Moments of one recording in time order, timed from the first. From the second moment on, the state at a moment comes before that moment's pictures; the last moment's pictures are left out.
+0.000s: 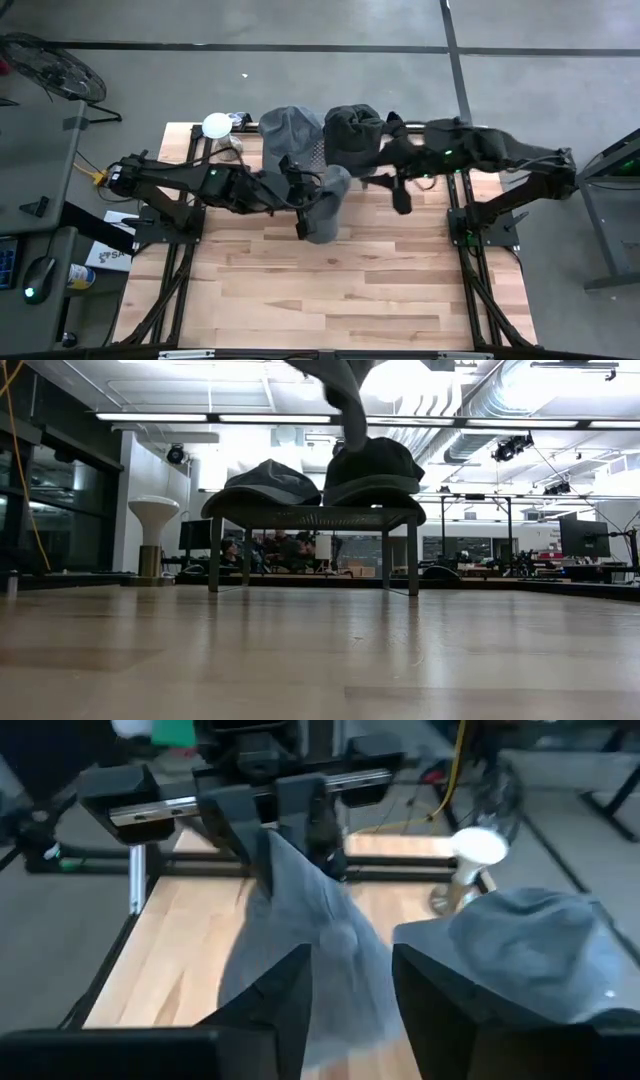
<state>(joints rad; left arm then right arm) -0.24 1.53 1.73 -0.64 -0.50 -0.22 0.02 1.29 1.64 -0.74 0.04 0.00</state>
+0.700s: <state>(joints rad) -0.23 1.34 1.73 -0.47 -0.58 -0.07 0.00 1.25 1.64 -0.63 0.03 0.13</state>
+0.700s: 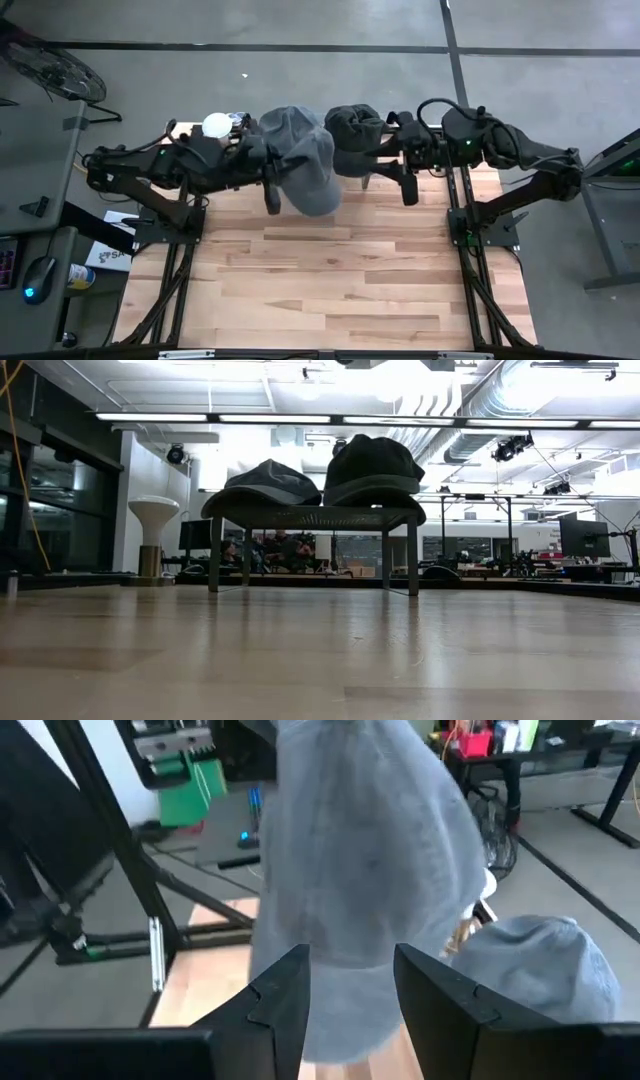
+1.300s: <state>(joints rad) 0.43 1.27 1.73 -0.64 0.39 0.00 0.00 1.26 1.64 -0.64 0.13 0.13</state>
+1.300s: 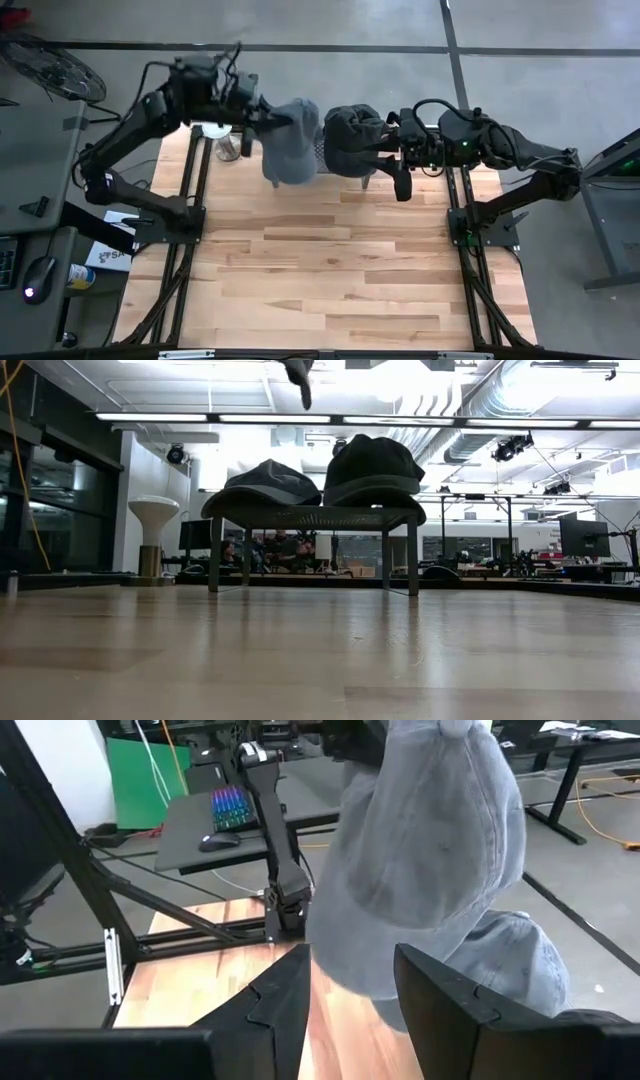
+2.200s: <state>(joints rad) 0.85 1.42 1.59 -0.45 1.19 0.04 -0.32 1.27 1.64 -0.65 0.10 -0.16</state>
